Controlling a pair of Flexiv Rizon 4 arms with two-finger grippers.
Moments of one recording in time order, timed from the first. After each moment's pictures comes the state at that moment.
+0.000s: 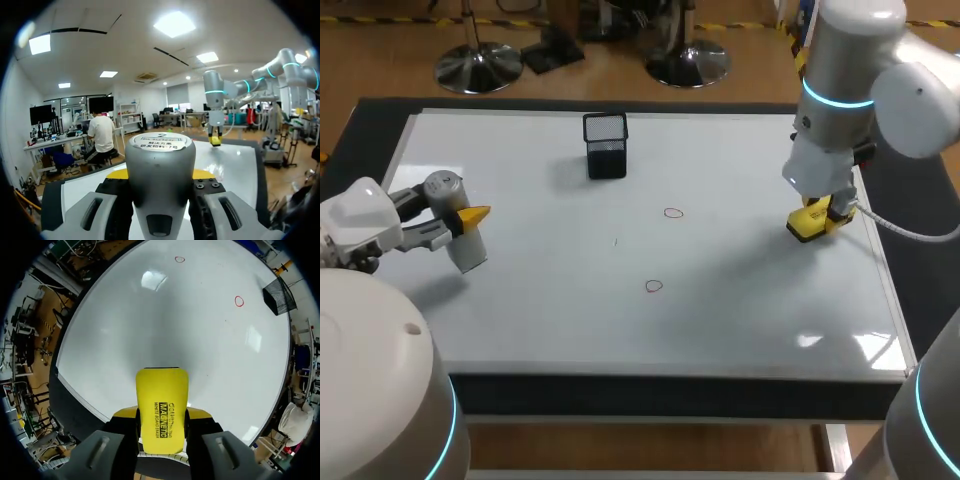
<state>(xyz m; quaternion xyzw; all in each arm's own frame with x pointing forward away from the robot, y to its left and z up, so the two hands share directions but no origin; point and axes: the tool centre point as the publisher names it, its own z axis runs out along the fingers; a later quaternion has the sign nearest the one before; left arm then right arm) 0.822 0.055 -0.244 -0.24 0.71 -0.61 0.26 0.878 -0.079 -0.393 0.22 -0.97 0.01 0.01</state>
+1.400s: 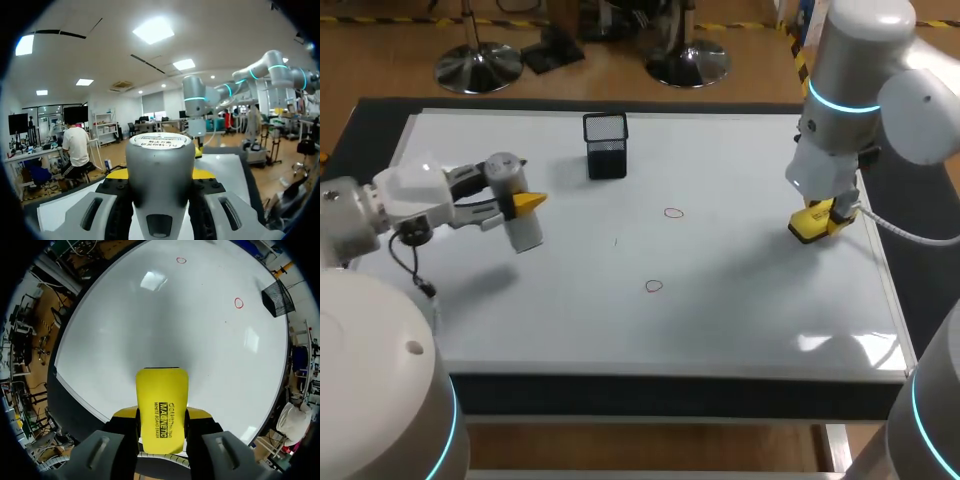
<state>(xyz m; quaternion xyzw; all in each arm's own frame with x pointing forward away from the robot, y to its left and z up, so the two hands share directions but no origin) 0.835 -0.039 -0.224 -0.14 0.71 -0.66 0.20 0.875 -0.081 -0.393 0.22 -0.97 0.01 0.00</state>
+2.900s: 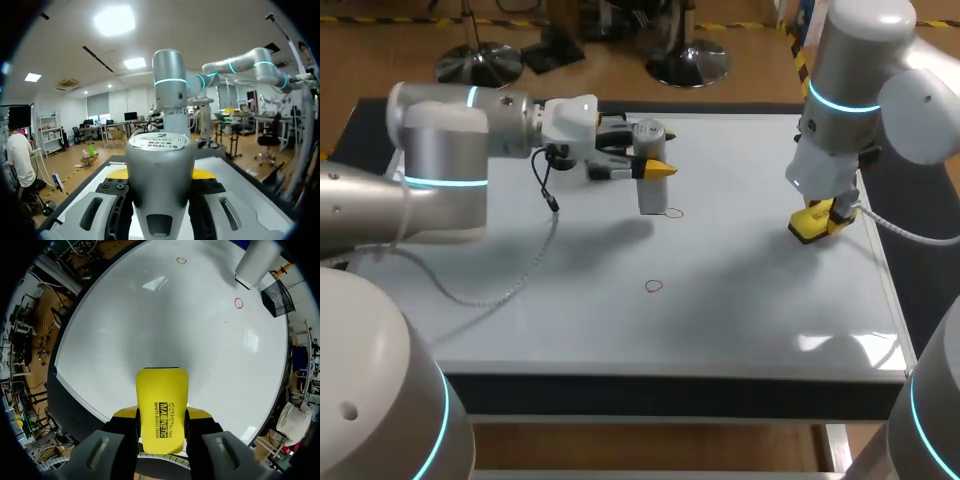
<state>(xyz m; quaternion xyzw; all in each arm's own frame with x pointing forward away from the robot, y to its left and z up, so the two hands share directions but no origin) 0.913 -0.242 -0.253 0.05 0.73 -0.68 0.02 0.875 -0.081 -0.393 0.22 -0.97 0.01 0.00</state>
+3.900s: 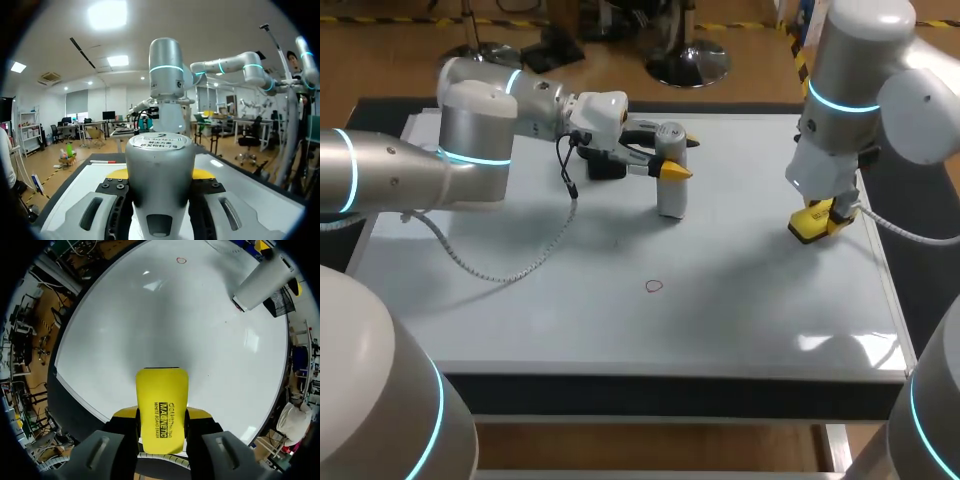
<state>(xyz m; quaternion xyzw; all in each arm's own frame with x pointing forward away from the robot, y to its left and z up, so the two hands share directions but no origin) 0.931 -0.275 -0.284 0.11 0.73 -0.67 -0.07 0.876 -0.081 -0.393 0.22 -0.97 0.01 0.00</state>
